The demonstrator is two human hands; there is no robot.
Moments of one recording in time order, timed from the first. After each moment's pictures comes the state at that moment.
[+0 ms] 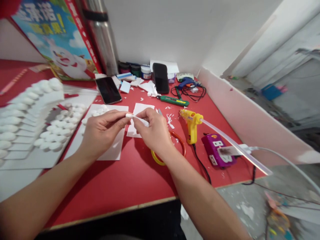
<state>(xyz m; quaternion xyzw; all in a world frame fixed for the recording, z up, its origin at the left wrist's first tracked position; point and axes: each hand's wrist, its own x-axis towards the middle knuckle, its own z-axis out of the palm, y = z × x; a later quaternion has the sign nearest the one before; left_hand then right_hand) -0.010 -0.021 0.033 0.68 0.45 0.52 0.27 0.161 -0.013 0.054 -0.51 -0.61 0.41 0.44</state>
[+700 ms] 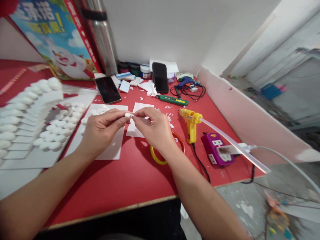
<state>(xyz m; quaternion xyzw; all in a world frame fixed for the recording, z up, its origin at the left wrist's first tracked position) -0.011 -0.019 0.032 0.67 0.44 0.51 0.31 0.168 -0.006 0.048 -0.48 -0.68 0.33 0.45</state>
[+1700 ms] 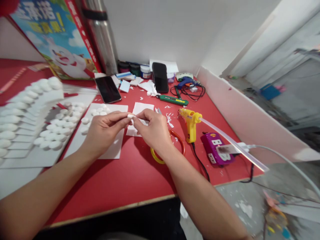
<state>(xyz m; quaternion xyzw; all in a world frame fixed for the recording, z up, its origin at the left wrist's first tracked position) -0.007 -0.017 0.027 0.64 0.45 0.51 0.36 0.164 -0.009 0.051 -0.52 -0.64 0.38 0.43</state>
